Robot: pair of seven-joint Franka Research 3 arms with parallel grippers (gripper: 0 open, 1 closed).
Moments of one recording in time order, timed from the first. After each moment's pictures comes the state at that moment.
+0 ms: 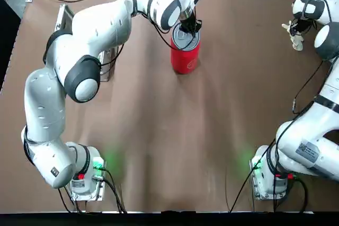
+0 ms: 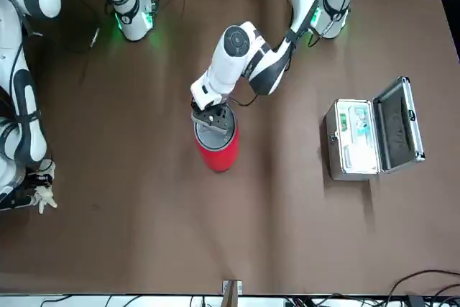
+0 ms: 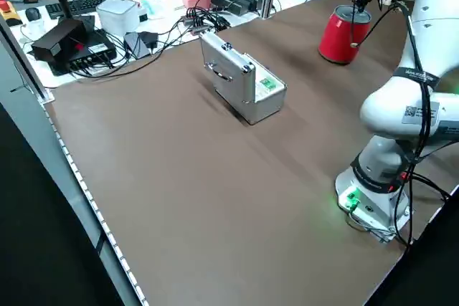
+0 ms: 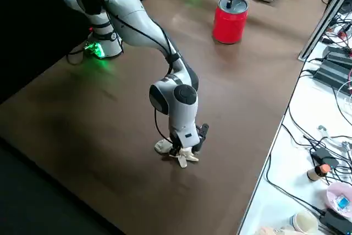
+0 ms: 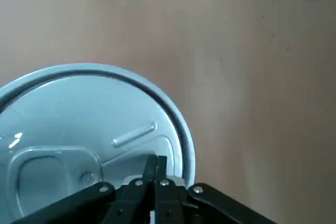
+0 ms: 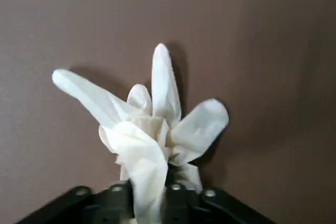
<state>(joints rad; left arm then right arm) -0.72 0.65 -0.18 -1.38 -0.10 2.37 -0.62 -0.45 0.90 0.01 -1.37 -0.18 2.30 -0.47</state>
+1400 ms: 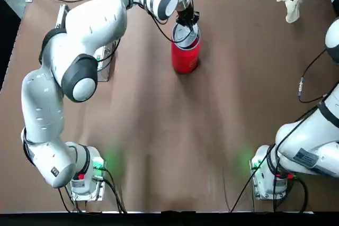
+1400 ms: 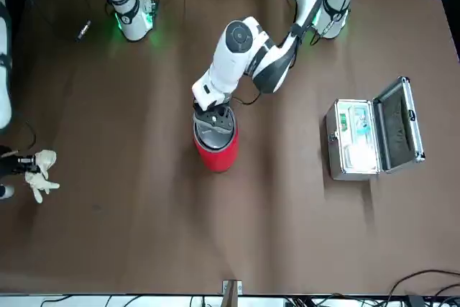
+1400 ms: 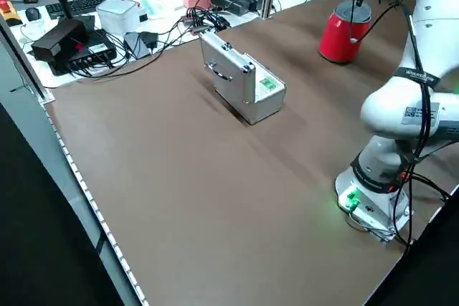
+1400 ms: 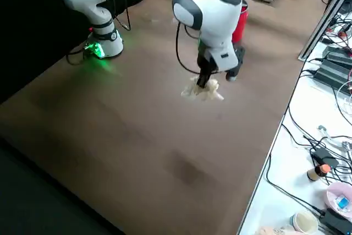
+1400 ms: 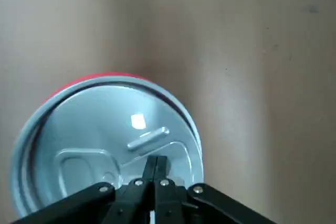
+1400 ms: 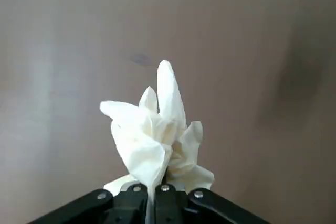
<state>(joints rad) -0.71 0.62 -0.16 -1.34 -0.10 2.28 -0.63 -0.36 0.53 0.15 -1.32 -0.07 1.76 -0.37</state>
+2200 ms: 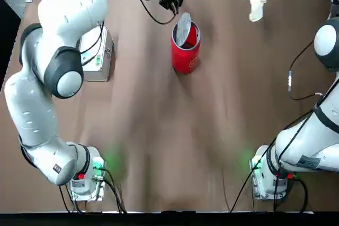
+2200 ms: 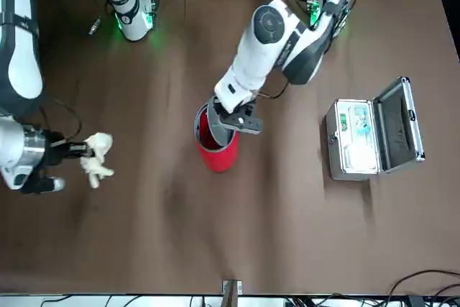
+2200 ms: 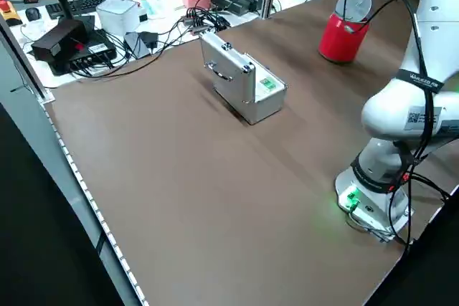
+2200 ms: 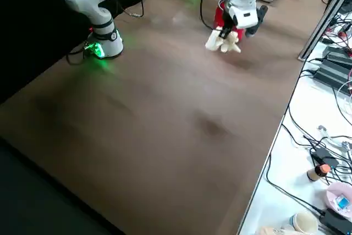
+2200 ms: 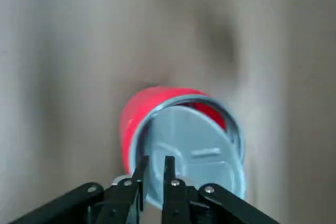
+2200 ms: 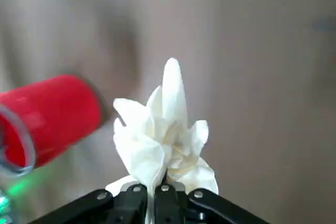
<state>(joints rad) -0.58 0.47 -0.16 -1.34 -0.10 2.03 -0.63 -0.12 0.46 0.17 -1.32 0.29 1.54 -0.03</state>
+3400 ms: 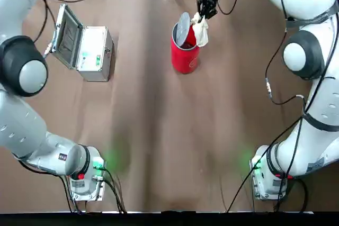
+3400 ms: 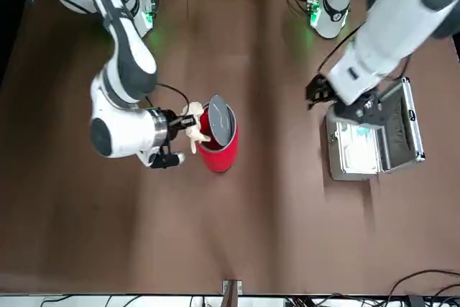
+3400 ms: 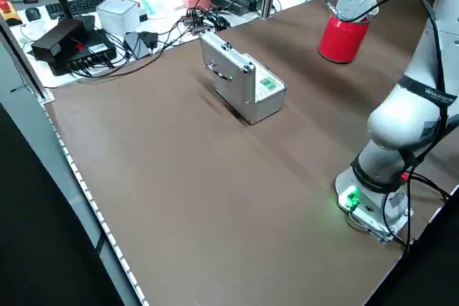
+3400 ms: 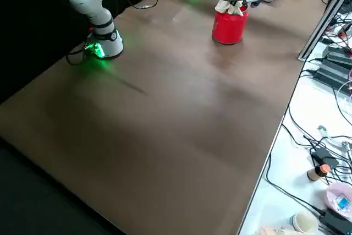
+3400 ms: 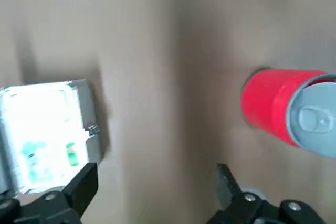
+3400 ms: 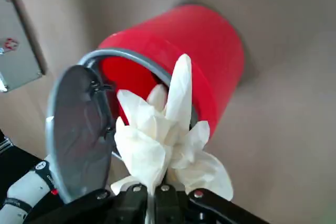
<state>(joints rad) -0.22 0.21 -0.15 -1.34 -0.07 1.58 -0.26 0.29 0.56 0.17 -1.36 0.52 1.66 0.27</state>
